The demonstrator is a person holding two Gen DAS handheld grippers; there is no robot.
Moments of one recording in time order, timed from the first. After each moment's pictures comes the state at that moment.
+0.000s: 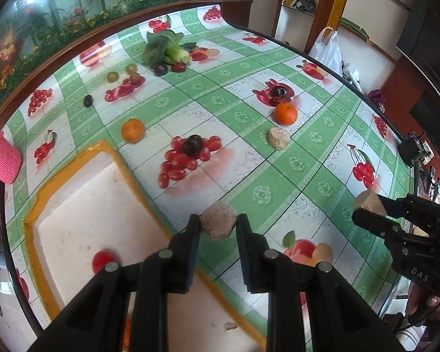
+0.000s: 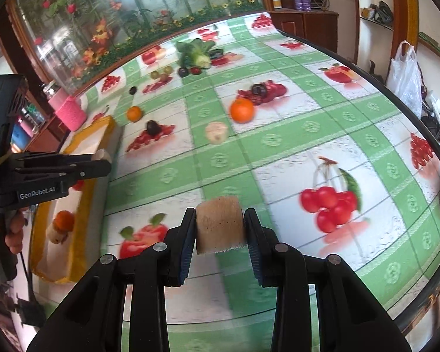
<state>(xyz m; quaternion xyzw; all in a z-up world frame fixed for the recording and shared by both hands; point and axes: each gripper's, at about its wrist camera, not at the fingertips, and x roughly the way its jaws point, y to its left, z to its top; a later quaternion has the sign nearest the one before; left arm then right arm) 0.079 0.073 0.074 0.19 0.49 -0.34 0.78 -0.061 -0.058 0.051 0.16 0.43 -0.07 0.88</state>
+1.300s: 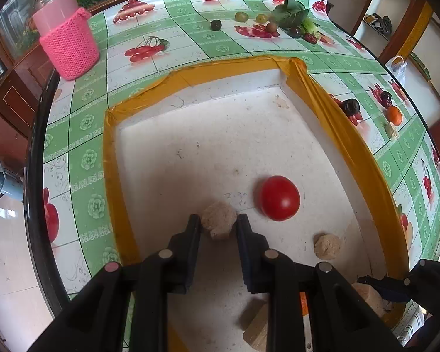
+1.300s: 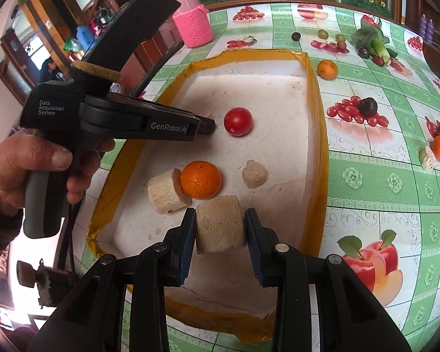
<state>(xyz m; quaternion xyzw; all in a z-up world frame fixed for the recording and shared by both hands) 0.140 0.211 0.020 0.11 0.56 -0.22 0.79 0.007 0.126 0.023 0.04 0.51 0.14 0.85</state>
